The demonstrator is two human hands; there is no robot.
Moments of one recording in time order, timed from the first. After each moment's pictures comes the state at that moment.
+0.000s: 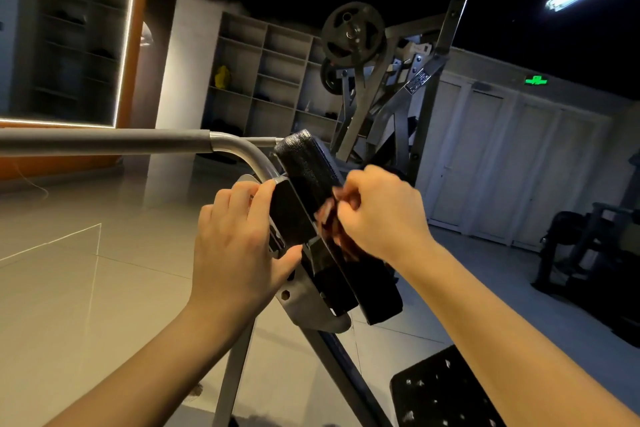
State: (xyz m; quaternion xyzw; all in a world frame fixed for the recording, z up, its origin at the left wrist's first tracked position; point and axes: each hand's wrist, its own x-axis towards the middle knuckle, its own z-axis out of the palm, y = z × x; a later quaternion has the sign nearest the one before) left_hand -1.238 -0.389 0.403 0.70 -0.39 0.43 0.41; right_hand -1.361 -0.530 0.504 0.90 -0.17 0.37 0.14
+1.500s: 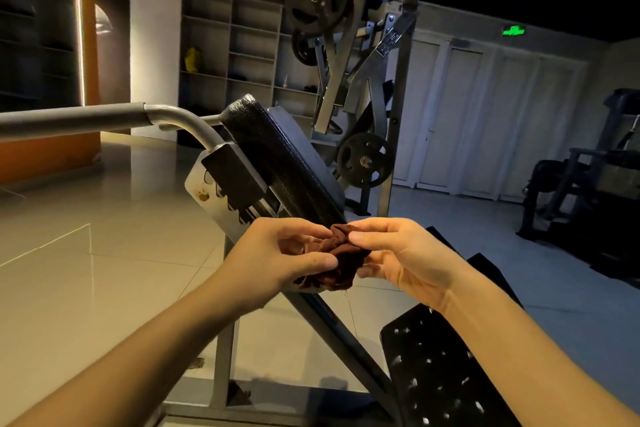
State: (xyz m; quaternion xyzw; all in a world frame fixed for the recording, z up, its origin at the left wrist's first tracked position) left_hand -1.312 -0.401 0.404 0.60 -0.57 -0.12 0.55; right_hand -1.475 -0.552 0.437 0.73 -0.19 0.21 -0.63
